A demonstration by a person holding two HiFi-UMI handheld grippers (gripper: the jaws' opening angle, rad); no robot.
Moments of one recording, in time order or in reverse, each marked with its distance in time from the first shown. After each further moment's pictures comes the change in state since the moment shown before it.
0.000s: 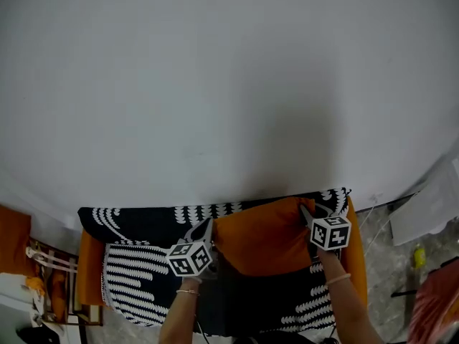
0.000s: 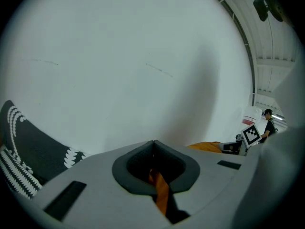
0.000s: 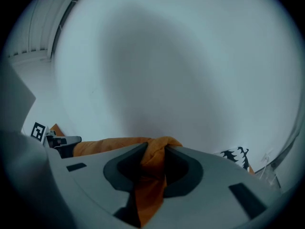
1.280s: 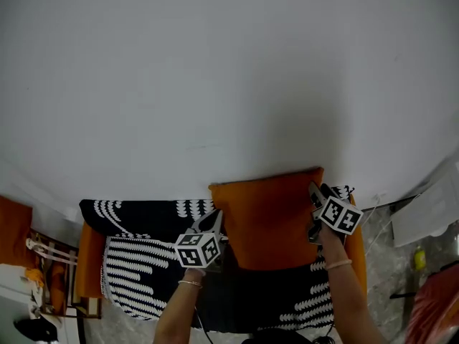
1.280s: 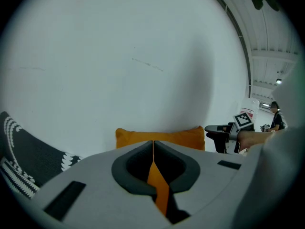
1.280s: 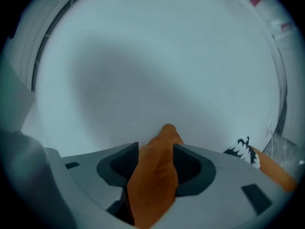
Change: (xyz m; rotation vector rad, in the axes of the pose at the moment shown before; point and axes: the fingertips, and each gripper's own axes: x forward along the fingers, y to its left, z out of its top) left arm 0.015 -0.022 -0.001 0.075 0.038 -0.018; right arm 0.009 -0.042 0.049 0.346 -0.227 -0.068
